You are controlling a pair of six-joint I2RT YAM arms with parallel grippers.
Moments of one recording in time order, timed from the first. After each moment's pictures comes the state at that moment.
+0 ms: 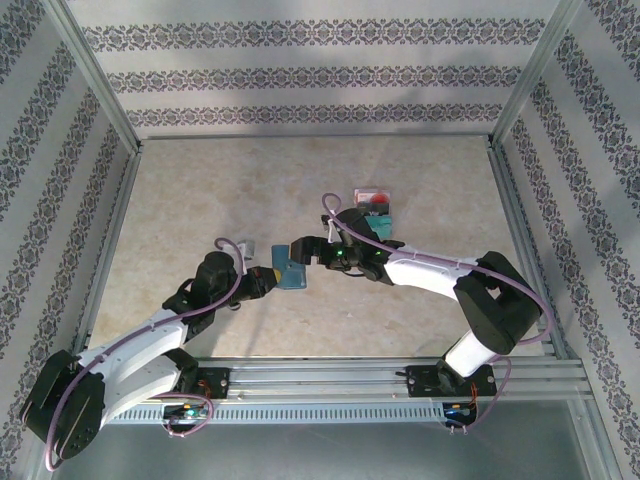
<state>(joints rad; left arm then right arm) -0.52 0.95 0.33 0.11 0.31 -0.80 0.72 1.60 0.85 0.08 -0.37 0.81</state>
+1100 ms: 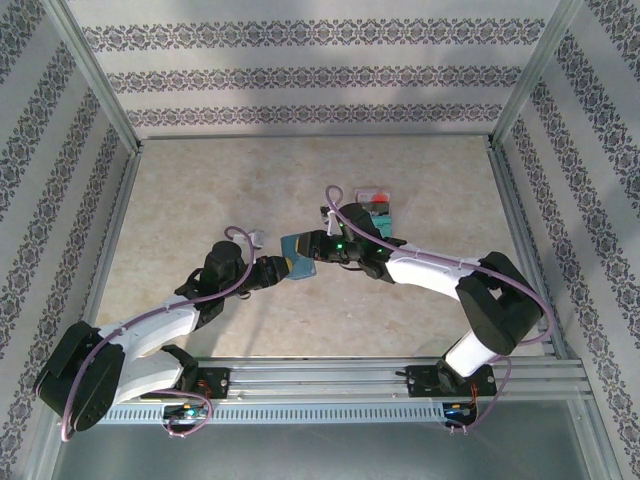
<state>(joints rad) -0.52 1.13 0.39 0.29 0.38 -0.87 0.70 1.59 0.86 0.18 -0.41 0.85</state>
